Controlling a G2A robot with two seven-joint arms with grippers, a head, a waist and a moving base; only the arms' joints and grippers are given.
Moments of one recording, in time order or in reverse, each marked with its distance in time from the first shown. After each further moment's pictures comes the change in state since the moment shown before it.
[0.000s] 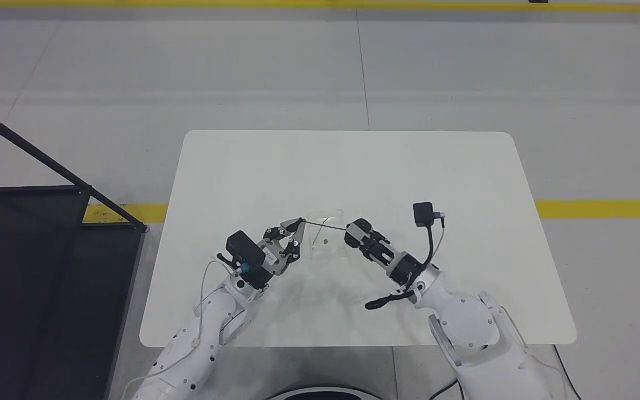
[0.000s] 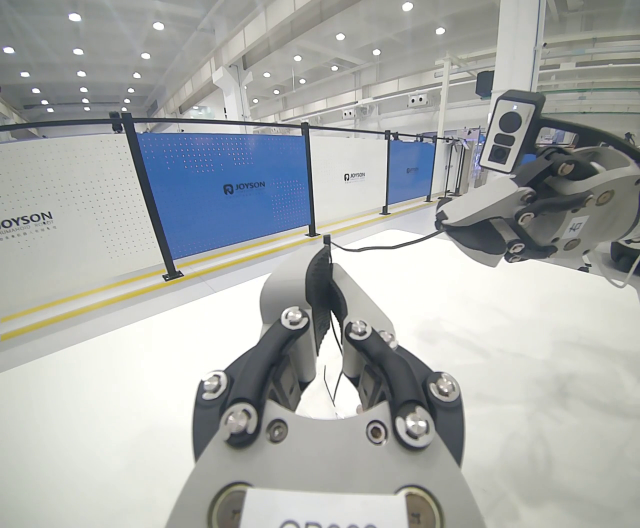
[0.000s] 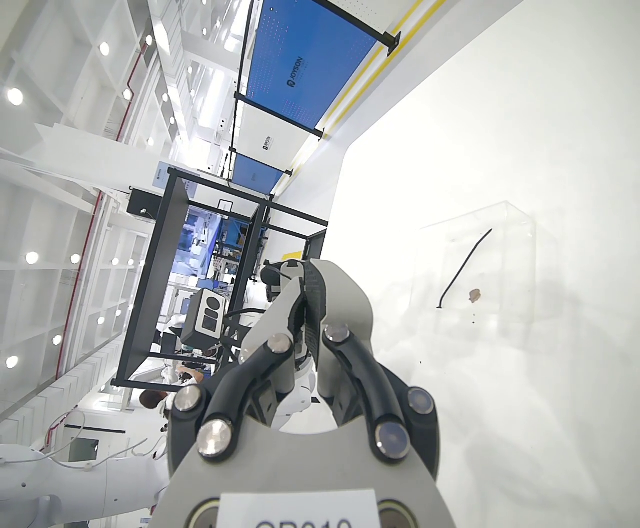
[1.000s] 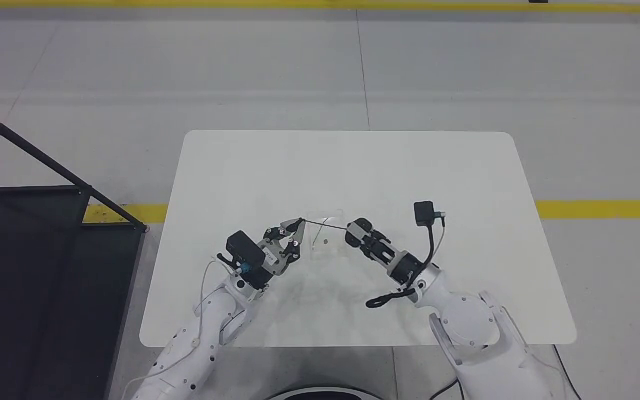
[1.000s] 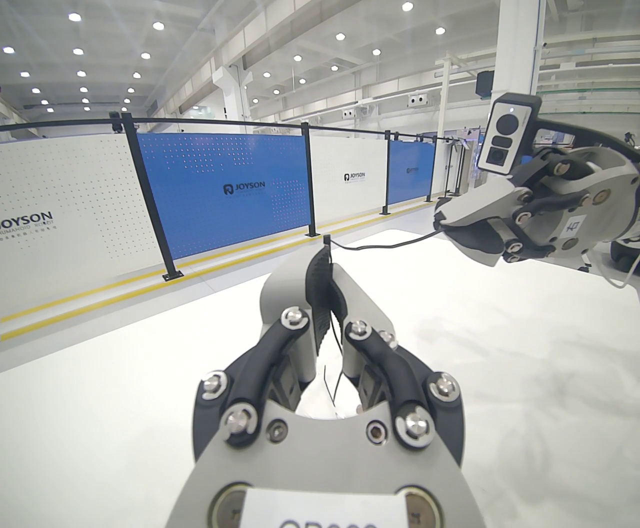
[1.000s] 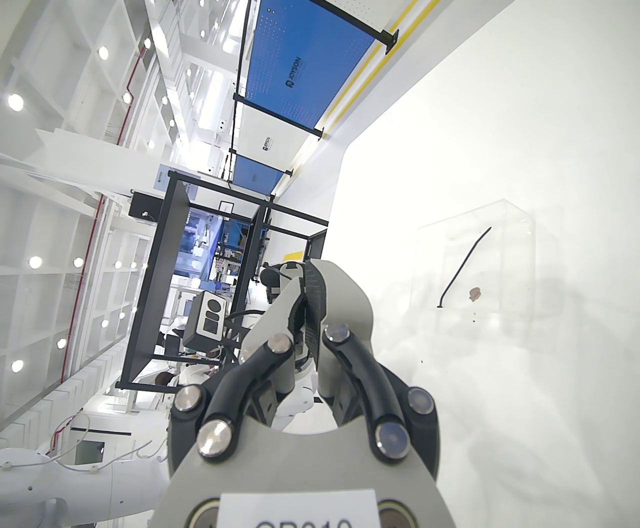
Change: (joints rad) left arm 0.000 0.000 0.000 0.000 0.000 0.000 0.000; right arm 0.003 -0.005 0.008 0.004 0.014 0.012 0.012
